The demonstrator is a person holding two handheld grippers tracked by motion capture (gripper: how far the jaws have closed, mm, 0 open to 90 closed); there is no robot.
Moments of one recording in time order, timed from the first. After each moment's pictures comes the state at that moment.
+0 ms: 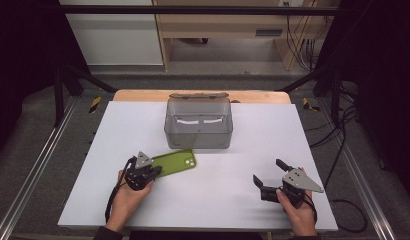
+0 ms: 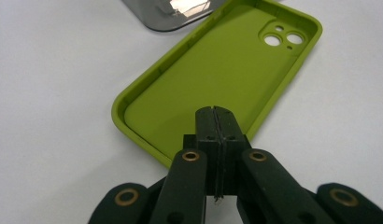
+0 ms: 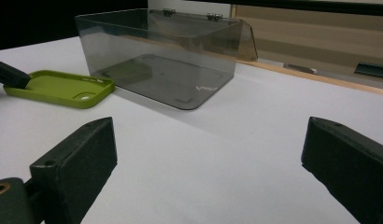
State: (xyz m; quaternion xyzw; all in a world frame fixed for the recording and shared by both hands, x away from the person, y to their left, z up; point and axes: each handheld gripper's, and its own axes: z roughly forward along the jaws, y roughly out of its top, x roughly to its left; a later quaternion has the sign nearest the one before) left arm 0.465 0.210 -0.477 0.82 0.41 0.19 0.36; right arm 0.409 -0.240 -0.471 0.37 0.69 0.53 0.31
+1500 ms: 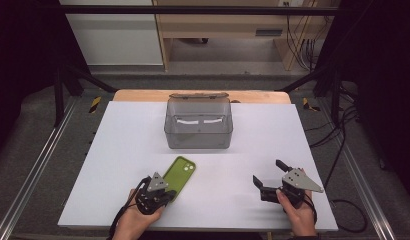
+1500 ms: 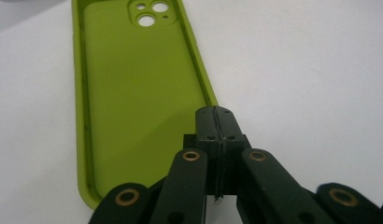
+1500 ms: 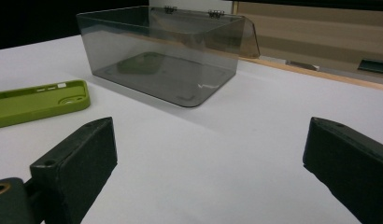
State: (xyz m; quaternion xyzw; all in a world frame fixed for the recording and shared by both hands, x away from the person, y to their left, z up) left arm 0.403 0.167 -0.470 0.86 0.34 0.12 0.35; right arm 0.408 -0.239 -0.472 0.38 0.69 0.53 0.31
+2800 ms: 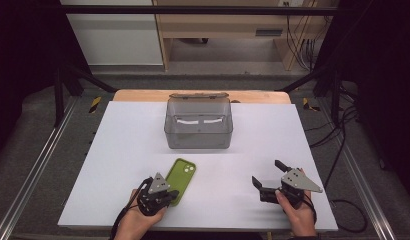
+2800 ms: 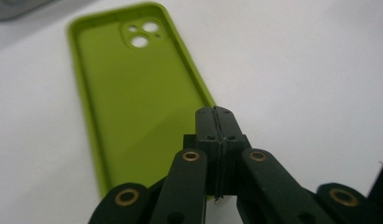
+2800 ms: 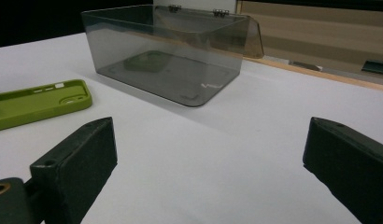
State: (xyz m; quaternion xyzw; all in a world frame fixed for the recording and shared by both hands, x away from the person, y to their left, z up) left arm 0.400 0.168 -0.462 0.85 0.34 0.14 0.37; right arm 0.408 -0.238 -0.471 0.37 0.70 0.53 0.31
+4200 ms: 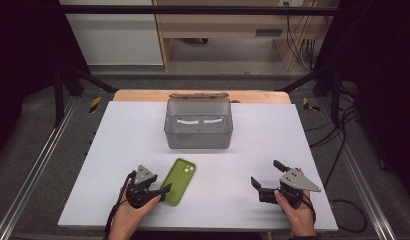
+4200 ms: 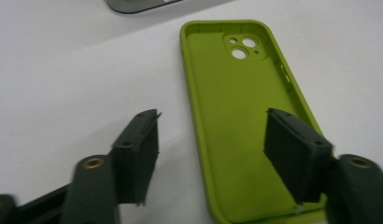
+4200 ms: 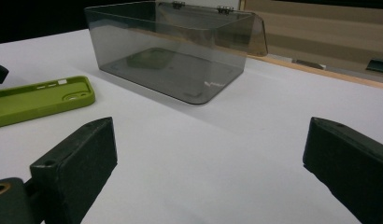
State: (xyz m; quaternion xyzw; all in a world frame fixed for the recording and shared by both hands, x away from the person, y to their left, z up) left arm 0.418 0.196 -0.474 0.80 0.44 0.17 0.38; right arm 0.408 -0.235 -0.472 0.37 0.70 0.53 0.30
